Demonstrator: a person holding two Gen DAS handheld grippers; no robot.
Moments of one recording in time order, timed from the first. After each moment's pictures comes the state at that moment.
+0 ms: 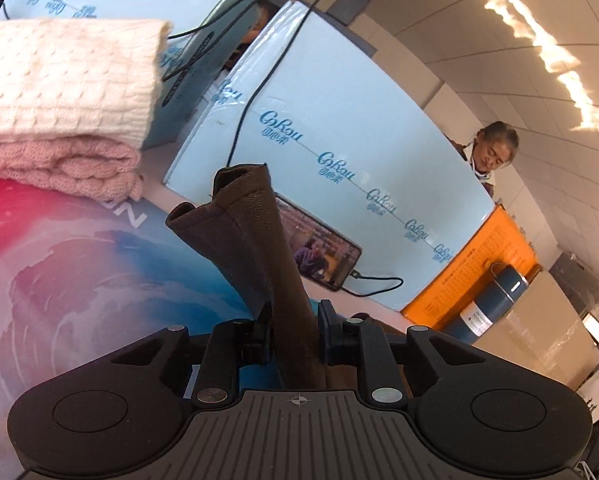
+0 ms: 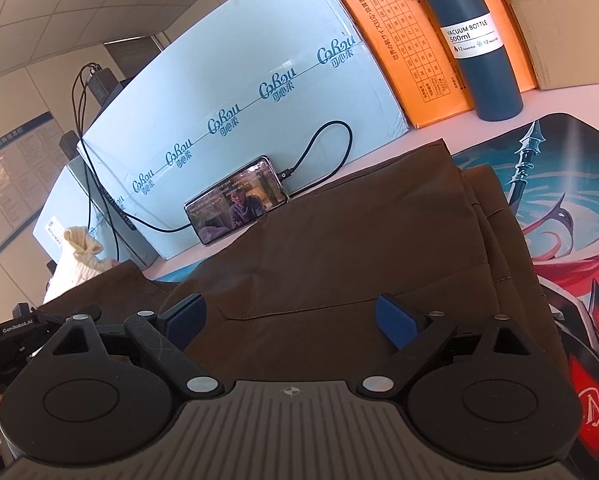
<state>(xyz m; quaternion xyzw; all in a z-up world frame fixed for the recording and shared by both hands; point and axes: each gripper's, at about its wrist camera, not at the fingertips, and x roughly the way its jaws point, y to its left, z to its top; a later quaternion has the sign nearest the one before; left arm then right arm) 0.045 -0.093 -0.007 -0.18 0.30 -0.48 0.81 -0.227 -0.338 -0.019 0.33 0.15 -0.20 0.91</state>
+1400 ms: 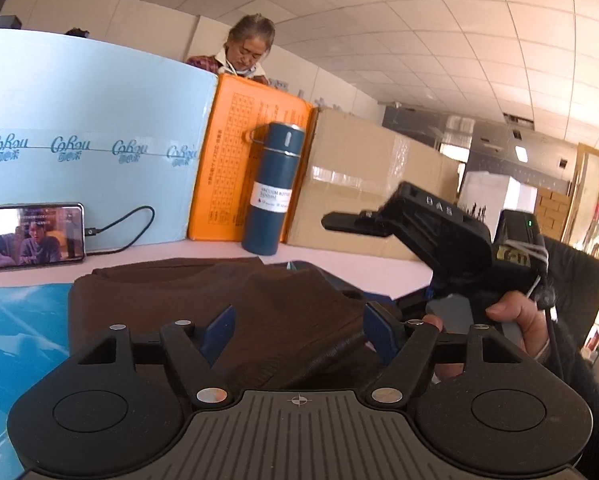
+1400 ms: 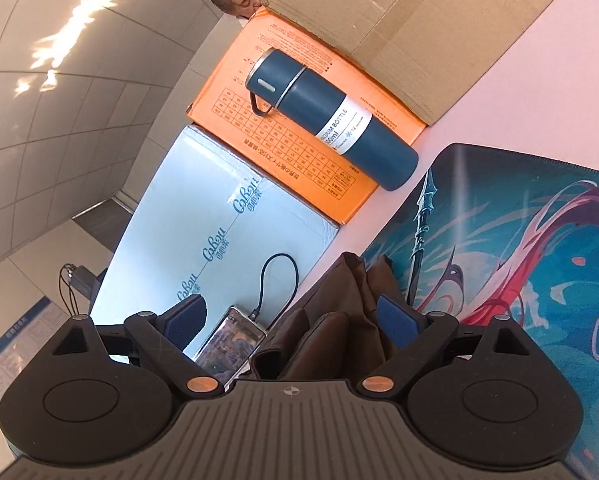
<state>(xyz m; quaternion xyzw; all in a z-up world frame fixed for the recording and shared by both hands) -0.088 -0.183 -0.005 0.00 0.18 -0.72 0.68 -0.309 -0.393 -0.015 0.48 -0.04 -0.27 0.84</state>
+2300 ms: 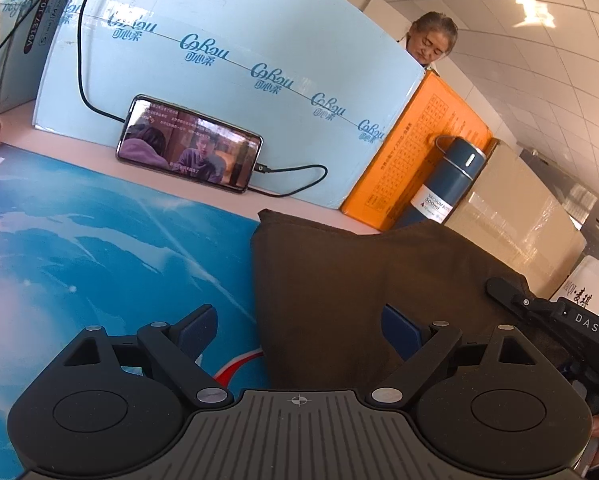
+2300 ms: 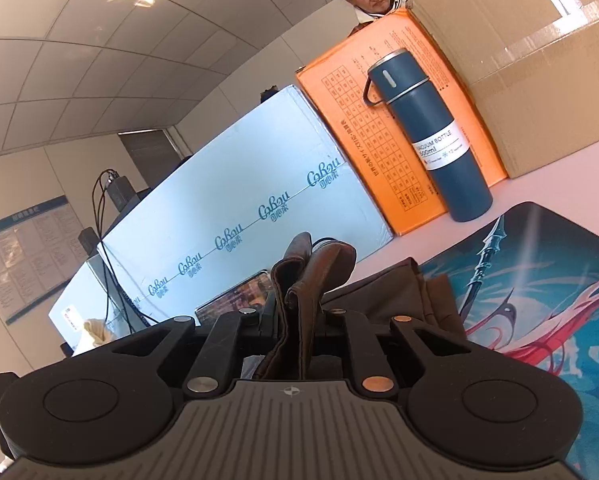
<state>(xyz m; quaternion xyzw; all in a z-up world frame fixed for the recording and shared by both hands) -0.016 -0.179 -0.031 -0.06 0.34 -0.56 0.75 -0.289 -0.353 0.005 0.31 0.00 -0.25 0.92</state>
